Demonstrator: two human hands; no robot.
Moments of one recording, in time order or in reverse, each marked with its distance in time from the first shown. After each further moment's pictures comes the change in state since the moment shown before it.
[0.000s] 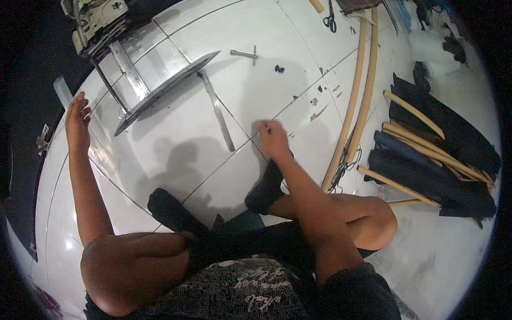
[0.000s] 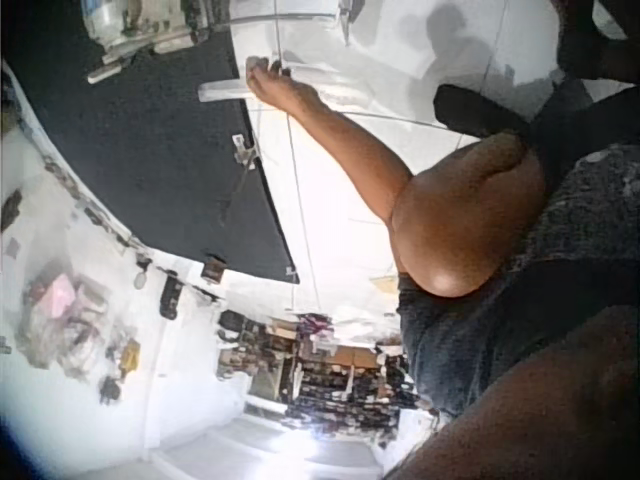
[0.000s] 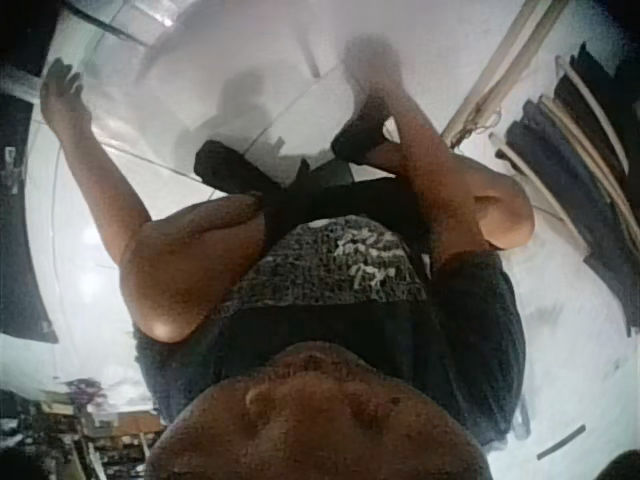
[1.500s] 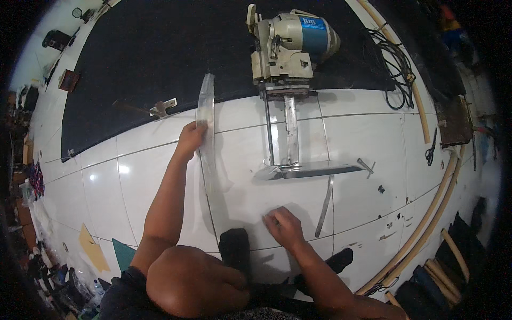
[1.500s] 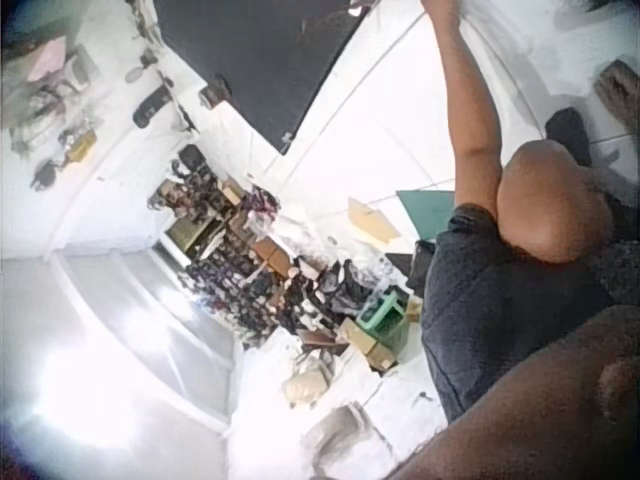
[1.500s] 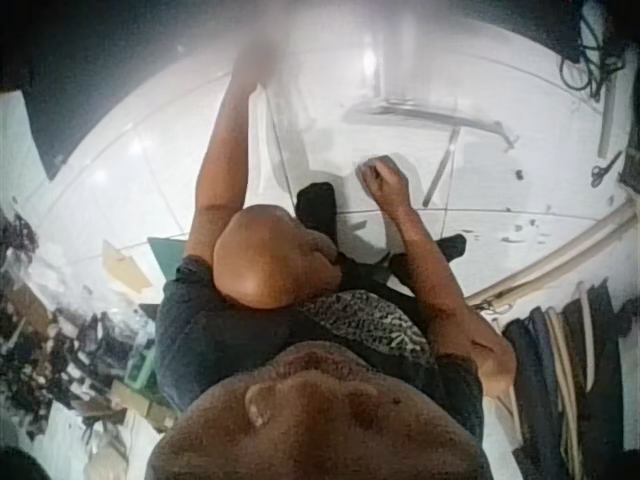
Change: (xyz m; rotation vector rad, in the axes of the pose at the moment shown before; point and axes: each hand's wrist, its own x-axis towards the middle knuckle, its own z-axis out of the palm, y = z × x) left_hand 0.003 -0.029 -0.070 0.176 0.164 -0.087; right_hand -0.060 -0.184 0.095 0.159 -0.495 -0.735
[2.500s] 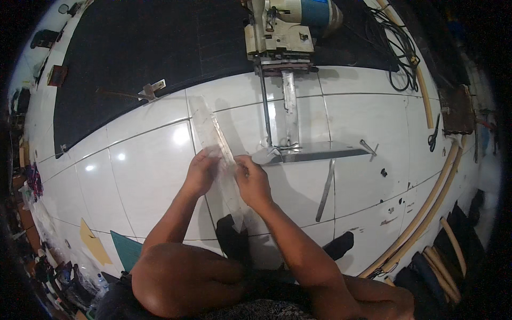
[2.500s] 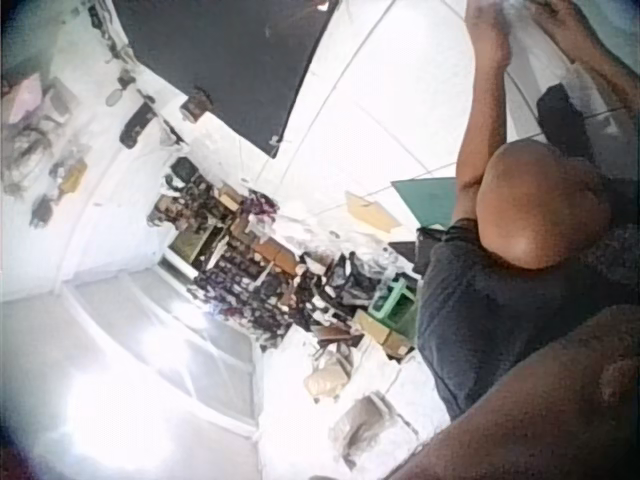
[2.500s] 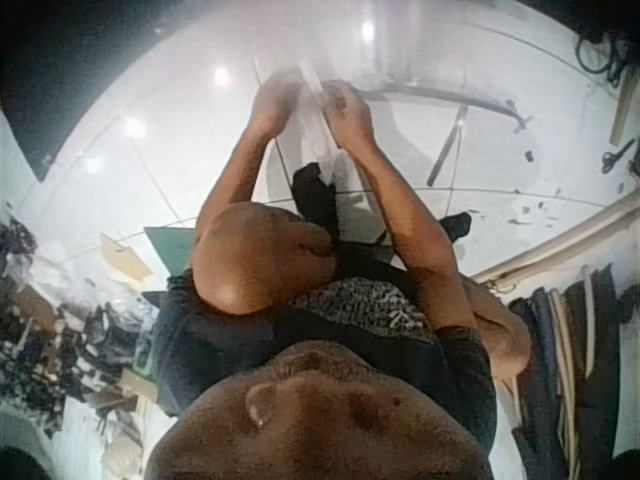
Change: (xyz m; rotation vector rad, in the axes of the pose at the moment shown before) left_hand -0.123 -0.046 0.035 -0.781 -0.382 -0.210; right_hand 0.091 -0.025 0.067 0.400 0.140 0.153
